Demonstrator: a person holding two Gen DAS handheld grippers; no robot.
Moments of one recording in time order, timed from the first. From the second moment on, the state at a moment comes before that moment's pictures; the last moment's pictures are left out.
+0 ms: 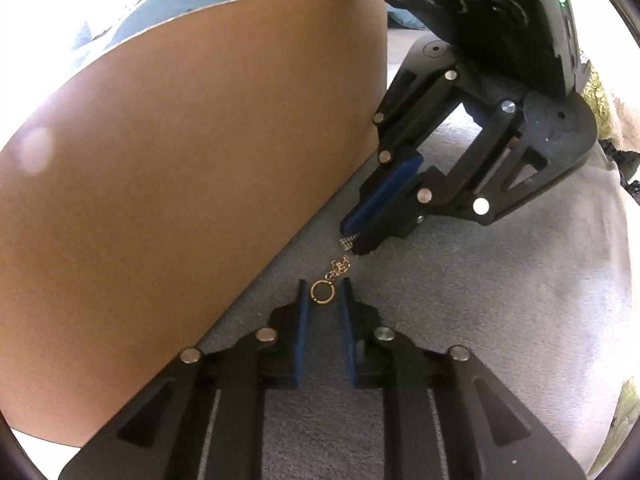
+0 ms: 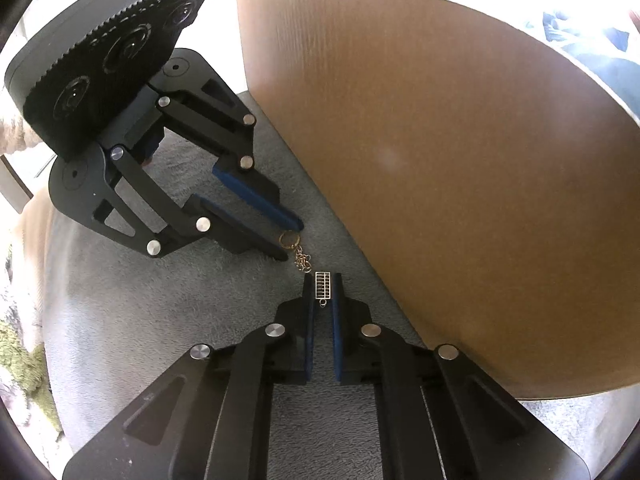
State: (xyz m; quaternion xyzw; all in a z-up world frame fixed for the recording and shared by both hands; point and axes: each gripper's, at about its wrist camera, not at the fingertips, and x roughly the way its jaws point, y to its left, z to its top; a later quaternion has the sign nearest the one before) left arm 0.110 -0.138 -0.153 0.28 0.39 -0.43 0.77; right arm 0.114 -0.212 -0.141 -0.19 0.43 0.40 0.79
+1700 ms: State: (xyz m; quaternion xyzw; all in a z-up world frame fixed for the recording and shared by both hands) left arm 0.041 -0.113 -0.030 0.24 0.29 -0.42 0.83; right arm 0.038 -0.250 -0.034 -0.16 0.37 0.34 0.85
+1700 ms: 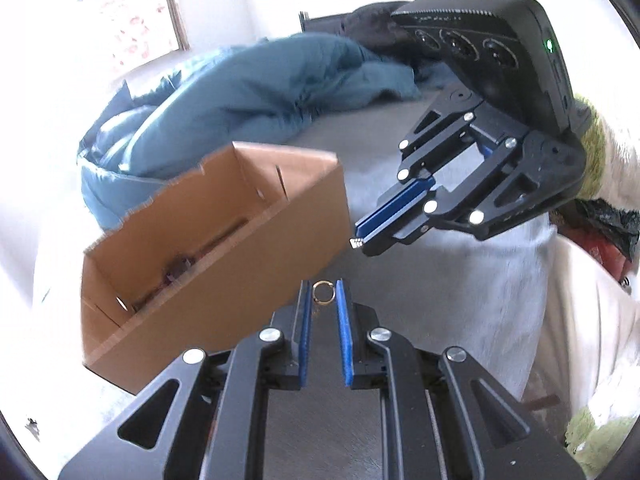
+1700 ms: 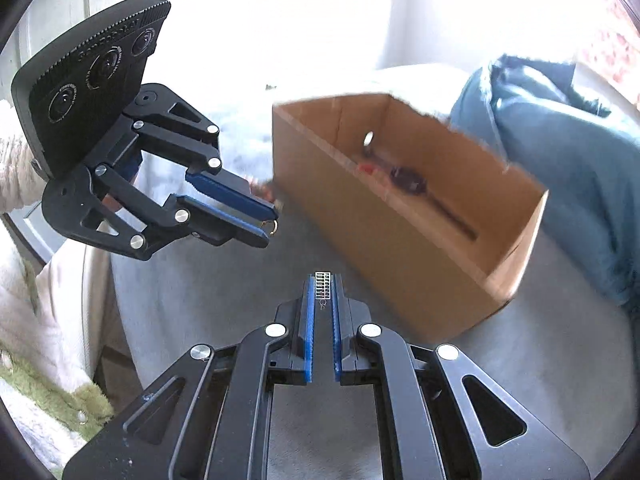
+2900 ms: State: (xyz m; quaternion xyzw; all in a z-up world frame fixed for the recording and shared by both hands) left arm 0.225 -0.124 -0.047 0.12 0.41 -0.27 0.87; right arm 0.173 -0.267 -0.053 -0.10 0.39 0.24 0.88
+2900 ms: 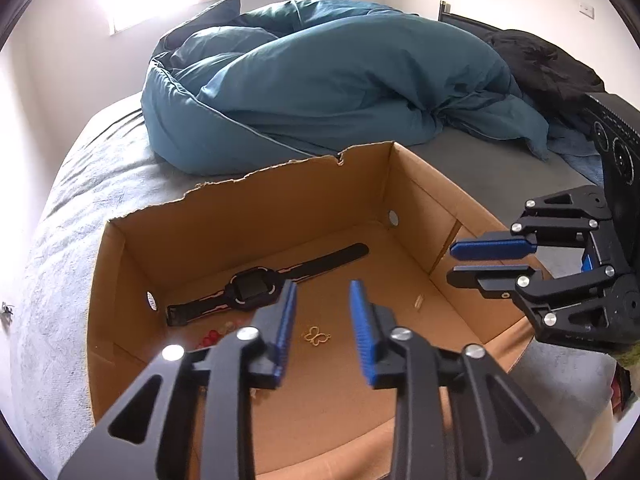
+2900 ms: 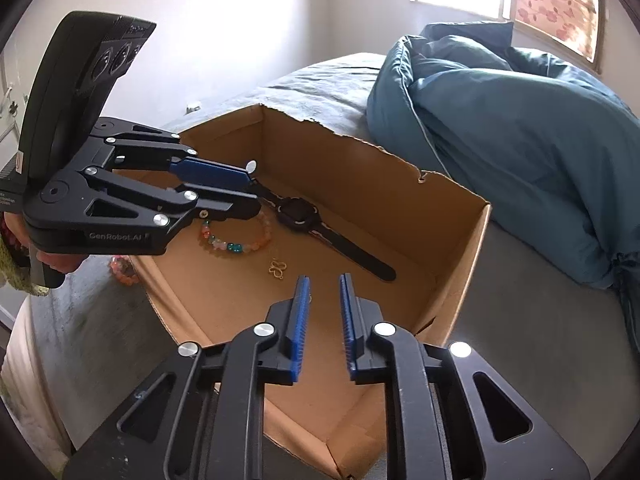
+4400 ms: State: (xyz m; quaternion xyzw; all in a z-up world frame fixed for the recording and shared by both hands) left arm 0.072 -0.016 -0.086 0.12 0.40 -0.23 0.88; right arm 0.083 -0.232 -0.084 -0.02 0.41 0.30 0.86
